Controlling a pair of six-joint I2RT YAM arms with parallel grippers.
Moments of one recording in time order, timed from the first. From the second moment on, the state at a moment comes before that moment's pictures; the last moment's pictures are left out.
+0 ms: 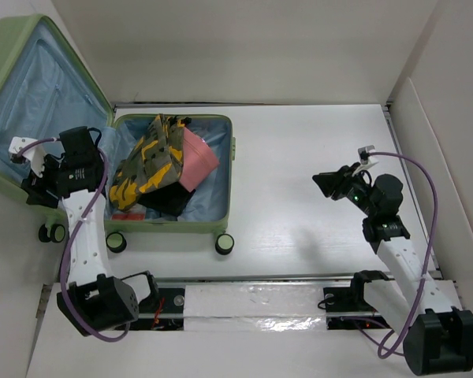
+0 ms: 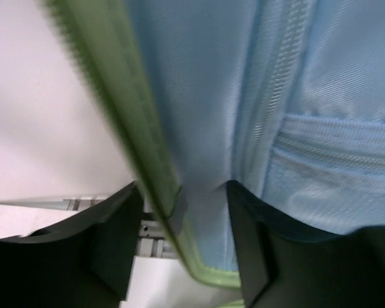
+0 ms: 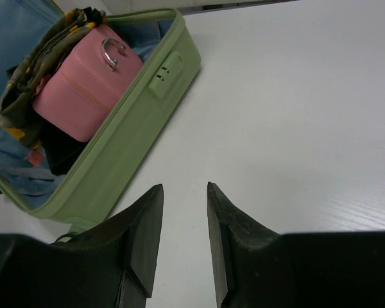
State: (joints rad) left arm 0.27 1.13 1.19 -0.71 -1.30 -0.64; right arm 0.07 0.84 0.48 0.27 -0.55 0.40
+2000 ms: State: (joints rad) left arm -1.54 0.67 0.96 0.09 -1.52 -0.11; right arm 0.15 0.90 0.49 0.21 -0.29 0.35
